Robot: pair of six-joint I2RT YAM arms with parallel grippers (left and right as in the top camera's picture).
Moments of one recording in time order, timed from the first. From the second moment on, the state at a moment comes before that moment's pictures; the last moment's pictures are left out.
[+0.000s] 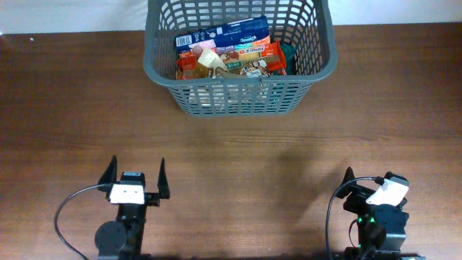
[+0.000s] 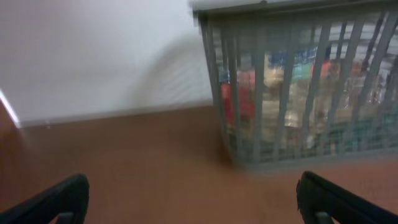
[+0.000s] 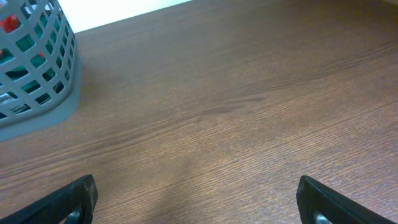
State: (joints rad) left arm -0.02 0.01 0.09 -0.13 0.03 0.09; right arm -0.08 0.01 0.16 -0.56 0.18 0.23
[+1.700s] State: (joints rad) left arm -0.02 0.01 0.09 -0.26 0.02 0.09; right arm -0.08 0.01 0.16 -0.56 0.18 0.23
